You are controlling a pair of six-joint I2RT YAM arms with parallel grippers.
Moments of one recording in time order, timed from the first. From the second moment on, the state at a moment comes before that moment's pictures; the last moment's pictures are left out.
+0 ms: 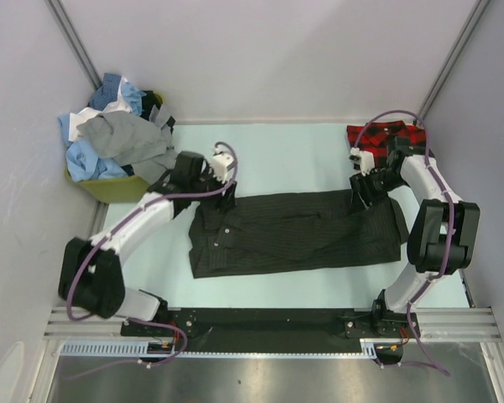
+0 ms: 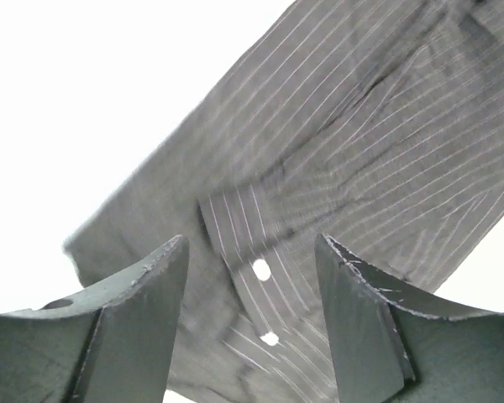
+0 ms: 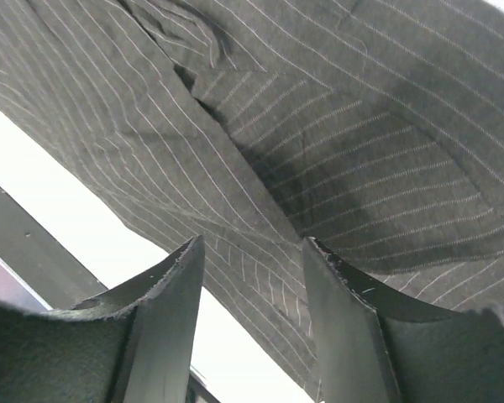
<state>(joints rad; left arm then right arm) -0.38 1.34 0.91 -0.31 0.34 0.08 -0.10 1.75 1.38 -1.07 -0.59 -0.62</state>
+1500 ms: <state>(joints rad) -0.44 1.83 1.33 -0.78 0.38 0.77 -0.09 1.78 1.35 -1.03 -0.51 -0.60</state>
